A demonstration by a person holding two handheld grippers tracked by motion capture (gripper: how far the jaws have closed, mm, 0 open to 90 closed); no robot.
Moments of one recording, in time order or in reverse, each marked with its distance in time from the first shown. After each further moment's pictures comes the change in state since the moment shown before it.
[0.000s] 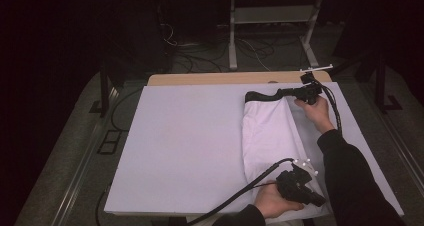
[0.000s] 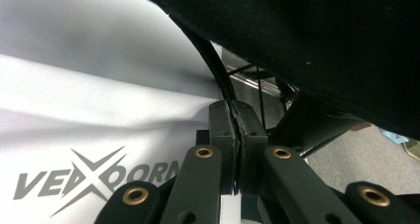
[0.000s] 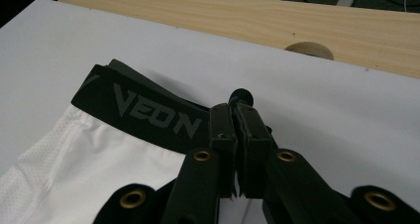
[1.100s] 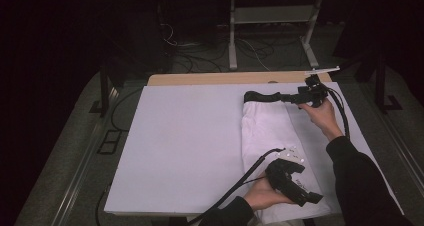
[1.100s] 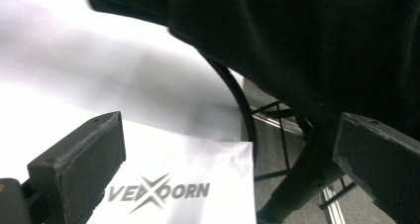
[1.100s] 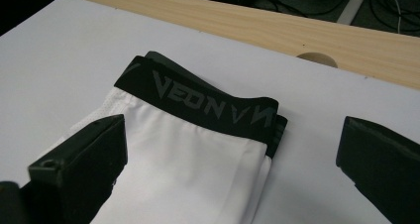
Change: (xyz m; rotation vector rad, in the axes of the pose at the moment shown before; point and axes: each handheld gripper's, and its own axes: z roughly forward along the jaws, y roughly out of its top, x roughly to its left) left arm -0.001 0.003 -0.044 -0.185 0.116 0.058; right arm 0.024 -0.007 -0.032 -0.040 -0.007 -0.080
